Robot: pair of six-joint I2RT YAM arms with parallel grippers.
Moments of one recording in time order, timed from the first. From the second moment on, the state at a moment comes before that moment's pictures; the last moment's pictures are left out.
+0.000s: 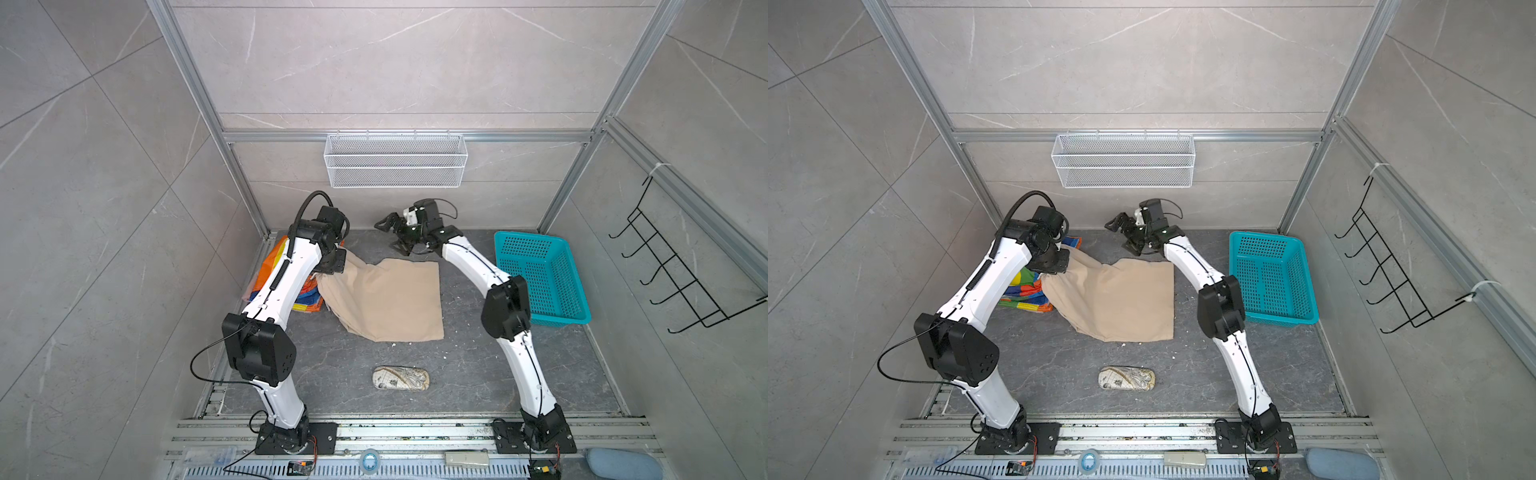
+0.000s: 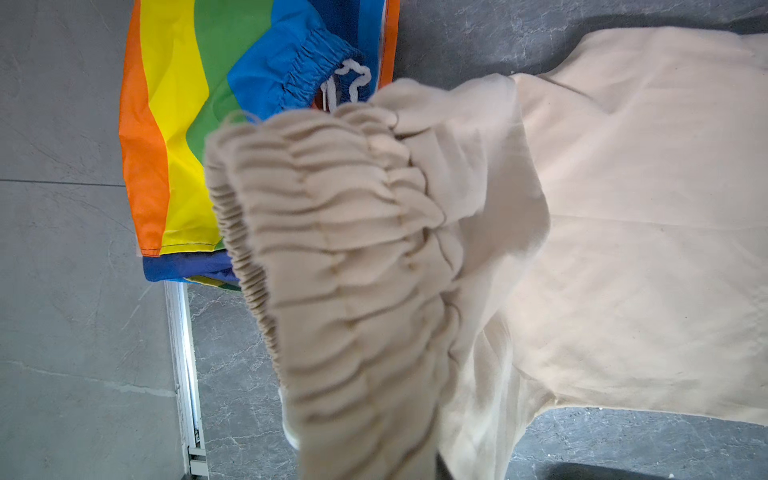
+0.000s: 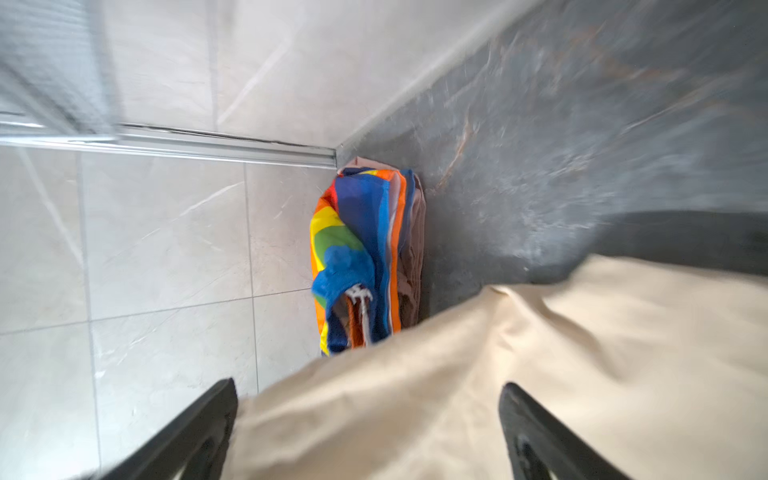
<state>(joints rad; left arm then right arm) -0.29 1.76 1.85 -1.27 -0.22 -0.13 0.46 2.30 2.19 -0.41 -0.53 1.01</state>
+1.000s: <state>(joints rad) -0.64 2.21 2.42 -1.53 -0.17 -0.26 0.39 1.89 1.14 -0.29 -0.40 0.59</state>
